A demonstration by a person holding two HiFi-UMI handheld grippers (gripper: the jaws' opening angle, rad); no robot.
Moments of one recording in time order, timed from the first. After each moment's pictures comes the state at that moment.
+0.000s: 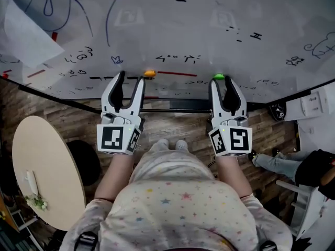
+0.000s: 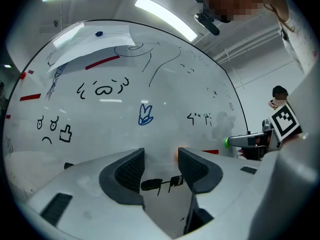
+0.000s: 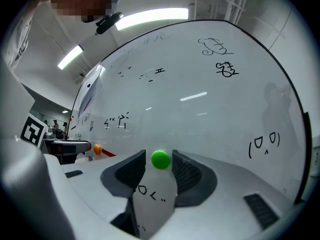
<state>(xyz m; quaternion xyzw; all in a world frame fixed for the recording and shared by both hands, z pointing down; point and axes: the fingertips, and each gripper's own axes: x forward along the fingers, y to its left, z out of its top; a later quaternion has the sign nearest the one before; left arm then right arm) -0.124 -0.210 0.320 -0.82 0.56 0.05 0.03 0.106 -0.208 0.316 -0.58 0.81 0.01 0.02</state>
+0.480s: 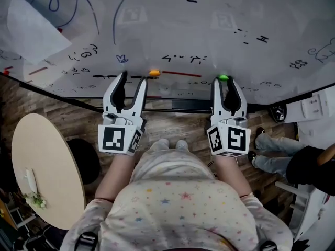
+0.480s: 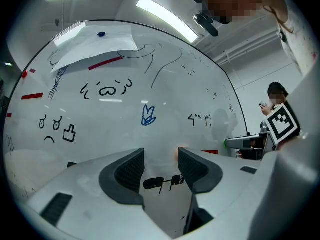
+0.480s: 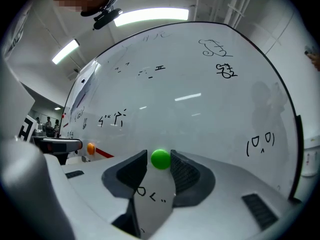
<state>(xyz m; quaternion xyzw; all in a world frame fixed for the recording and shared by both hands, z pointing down) -0.129 -0.206 0.320 -0.83 0.56 0.06 0.03 0.104 -0.214 0.318 -0.62 0.79 0.01 0.02</state>
